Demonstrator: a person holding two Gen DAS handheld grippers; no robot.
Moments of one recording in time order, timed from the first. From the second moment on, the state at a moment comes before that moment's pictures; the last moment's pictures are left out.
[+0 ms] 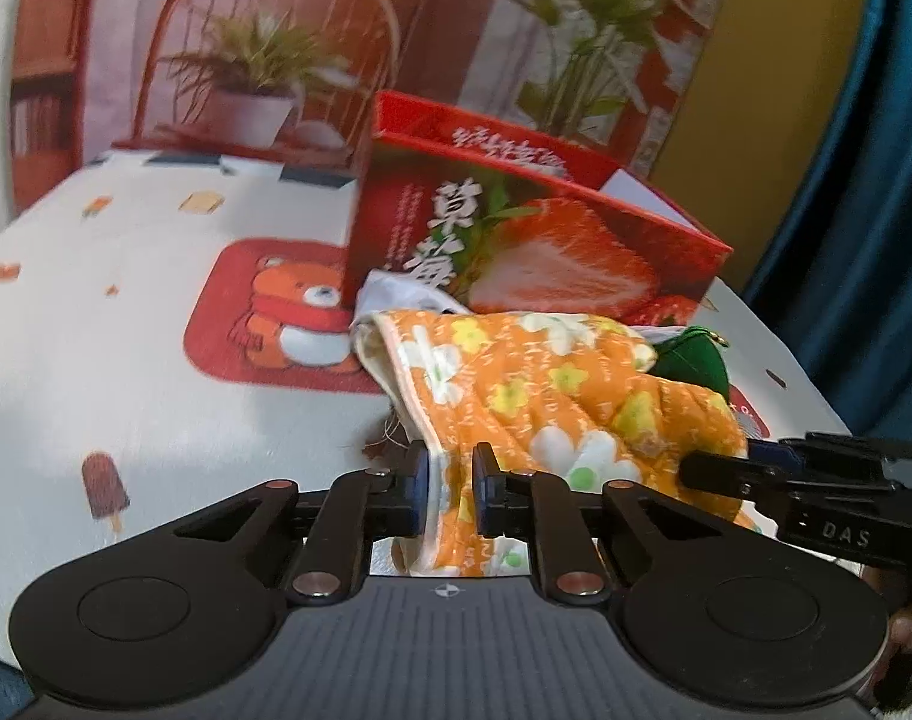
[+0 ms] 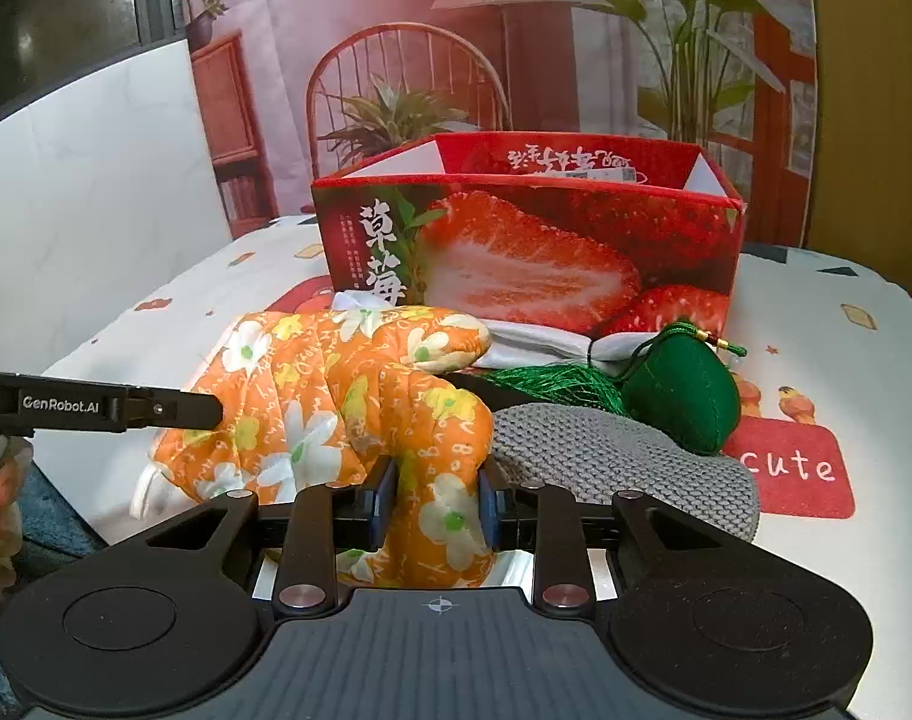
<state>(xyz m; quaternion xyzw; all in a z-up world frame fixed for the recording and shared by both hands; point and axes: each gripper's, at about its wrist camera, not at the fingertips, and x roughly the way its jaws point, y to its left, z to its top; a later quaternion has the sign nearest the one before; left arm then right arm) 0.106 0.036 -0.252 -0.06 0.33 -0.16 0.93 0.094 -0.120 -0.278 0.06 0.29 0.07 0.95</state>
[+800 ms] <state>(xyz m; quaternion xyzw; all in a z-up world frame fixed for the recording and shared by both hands) 0.099 0.043 -0.236 -0.08 0.29 -0.19 0.94 0.087 -0.117 -0.266 0.04 0.25 0.09 0.96</state>
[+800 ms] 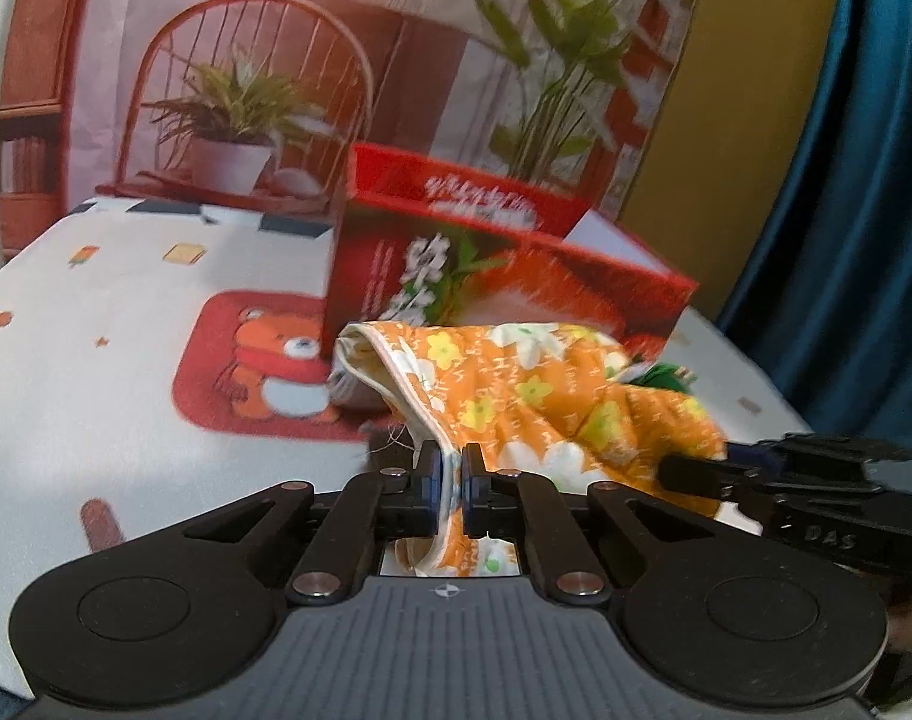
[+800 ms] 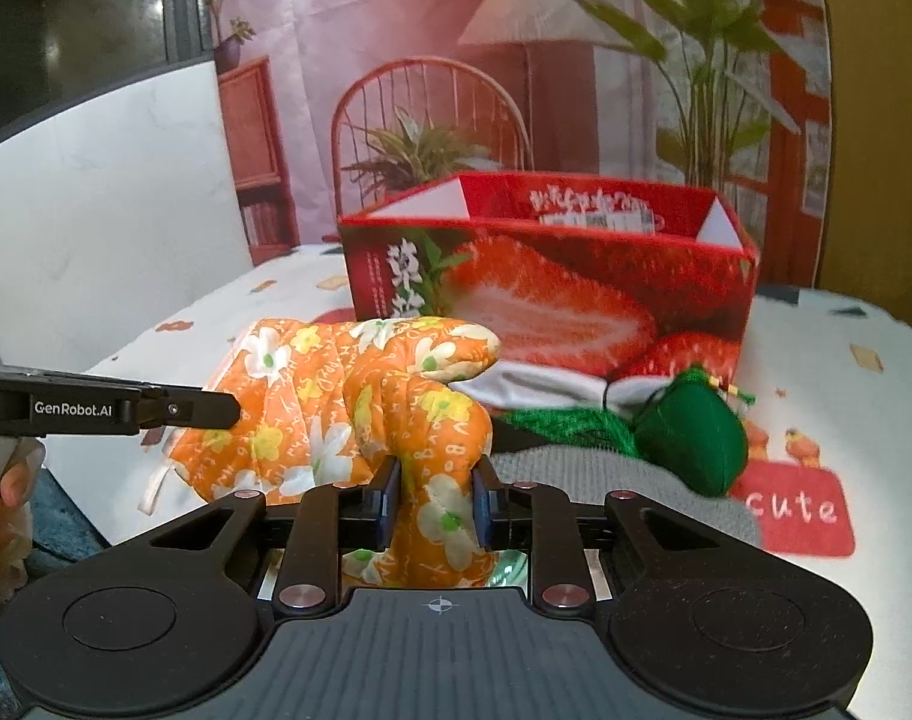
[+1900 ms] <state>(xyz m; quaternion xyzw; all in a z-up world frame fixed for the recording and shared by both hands) 0.268 -0.049 -0.136 0.08 0.19 -0.14 0.97 0.275 -0.187 -0.174 0.04 0.19 0.04 0.98</state>
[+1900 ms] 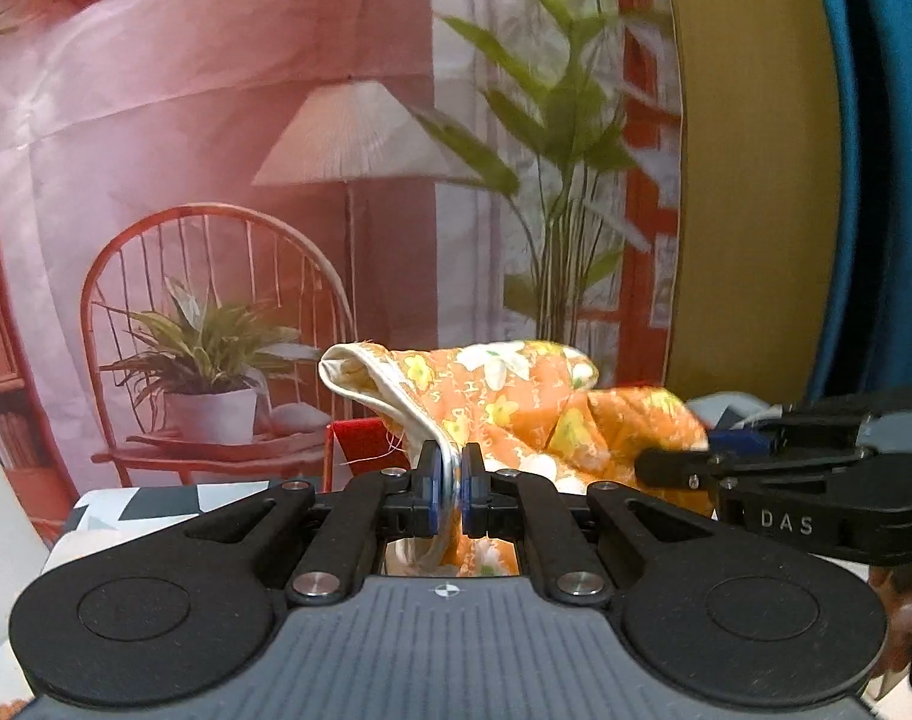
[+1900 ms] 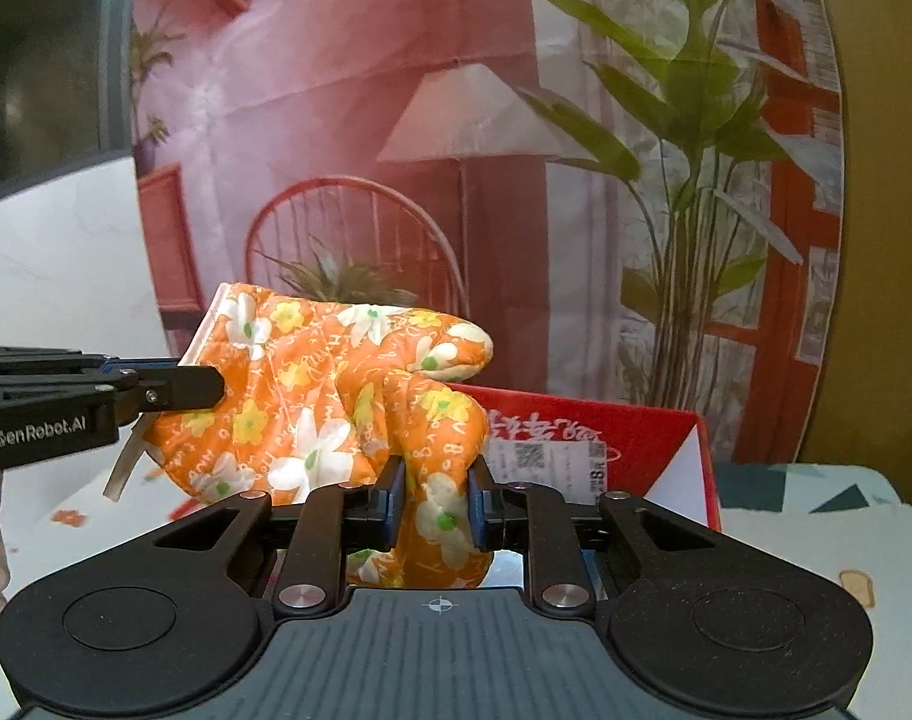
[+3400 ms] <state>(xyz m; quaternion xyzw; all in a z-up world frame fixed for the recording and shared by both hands) 0.273 -0.047 -0.142 0.08 0.28 -0.15 0.95 0.276 -0.188 -0.201 0.07 0.25 -0.06 0.96</state>
